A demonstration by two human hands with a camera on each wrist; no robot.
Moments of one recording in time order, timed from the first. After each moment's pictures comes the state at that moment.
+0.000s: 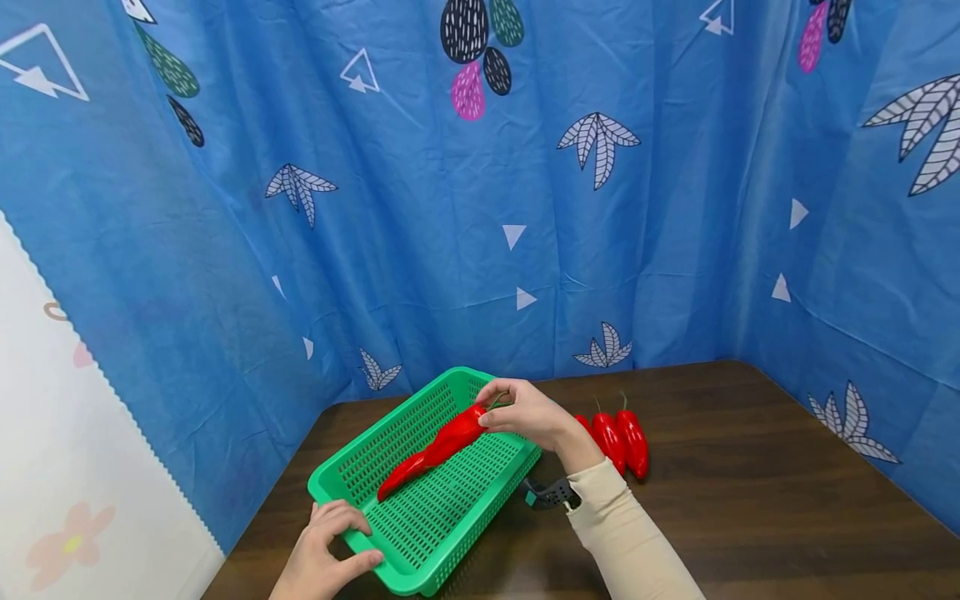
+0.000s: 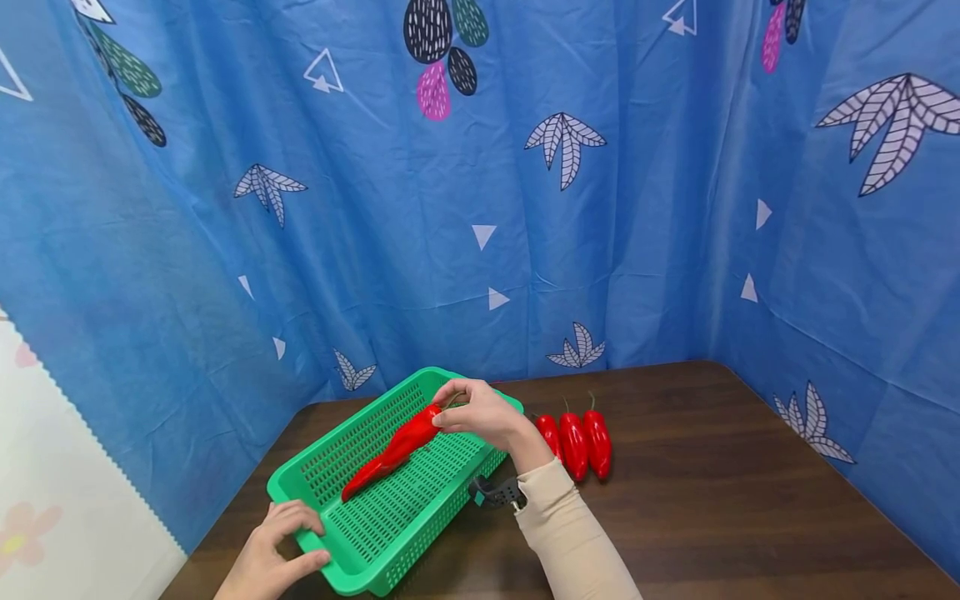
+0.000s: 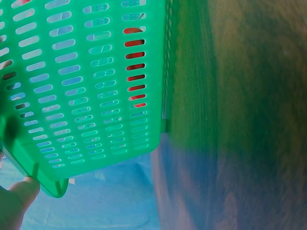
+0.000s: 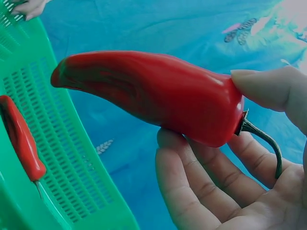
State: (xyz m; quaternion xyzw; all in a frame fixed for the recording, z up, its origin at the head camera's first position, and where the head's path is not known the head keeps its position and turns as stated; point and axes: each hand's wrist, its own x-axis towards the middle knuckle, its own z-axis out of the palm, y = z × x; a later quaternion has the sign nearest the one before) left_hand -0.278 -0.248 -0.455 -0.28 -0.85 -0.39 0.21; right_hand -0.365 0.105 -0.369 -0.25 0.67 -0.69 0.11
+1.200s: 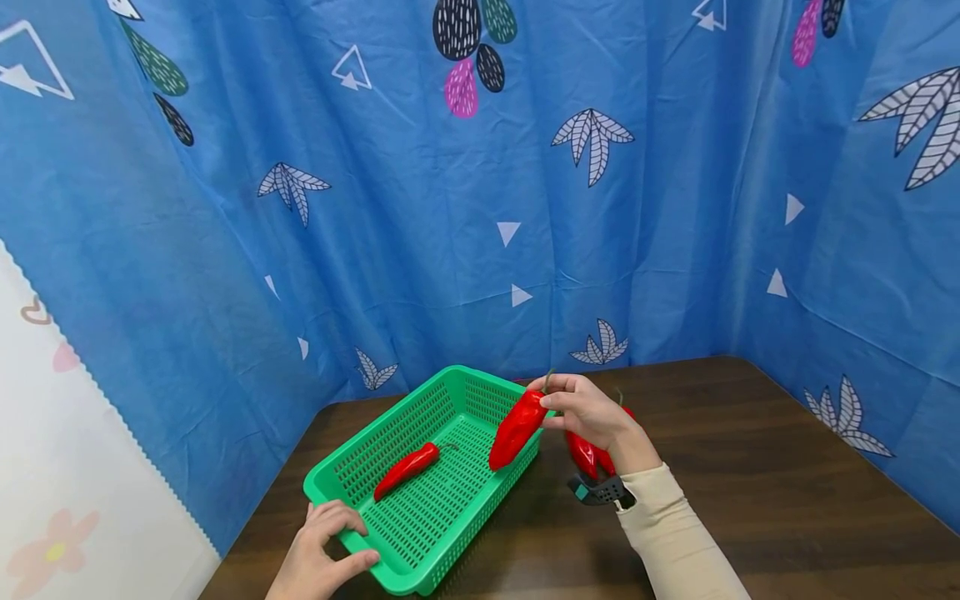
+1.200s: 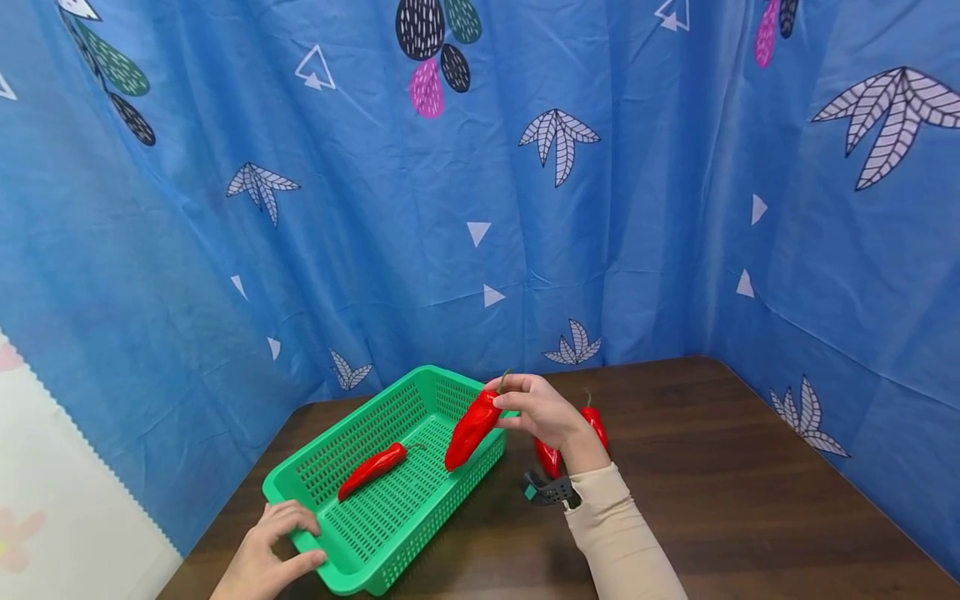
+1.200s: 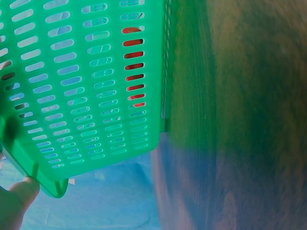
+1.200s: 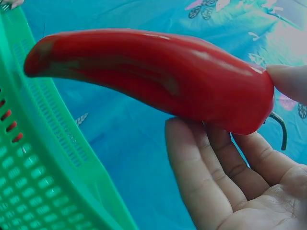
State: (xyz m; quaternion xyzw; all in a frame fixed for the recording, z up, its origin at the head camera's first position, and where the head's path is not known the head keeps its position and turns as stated) left_hand -0.280 -0.249 -0.459 -0.30 -0.84 -0.39 0.23; right_hand -0.354 0.181 -0.384 -0.26 0.60 -0.75 0.10
